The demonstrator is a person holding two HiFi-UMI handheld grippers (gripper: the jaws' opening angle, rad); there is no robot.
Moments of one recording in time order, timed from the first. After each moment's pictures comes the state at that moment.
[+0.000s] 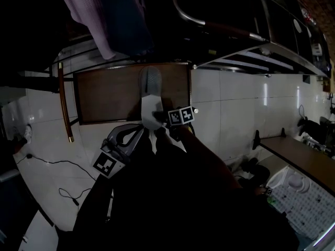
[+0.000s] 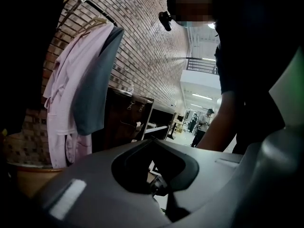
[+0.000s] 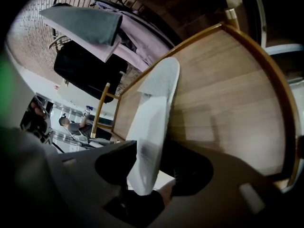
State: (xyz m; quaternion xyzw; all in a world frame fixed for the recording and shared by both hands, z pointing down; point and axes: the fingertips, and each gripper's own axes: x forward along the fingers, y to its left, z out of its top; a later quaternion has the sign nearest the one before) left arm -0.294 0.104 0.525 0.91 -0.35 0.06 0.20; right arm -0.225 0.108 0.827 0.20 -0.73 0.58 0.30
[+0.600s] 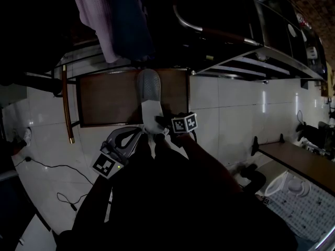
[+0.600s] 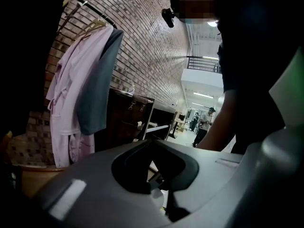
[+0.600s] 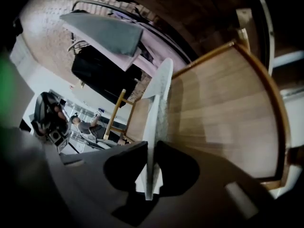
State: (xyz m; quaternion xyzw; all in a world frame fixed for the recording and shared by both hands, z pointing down) left arm -0.303 0.114 0.523 0.91 -0.36 0.06 0.19; right arm -0.230 0.106 0.779 0.18 -0.77 0.56 0.24
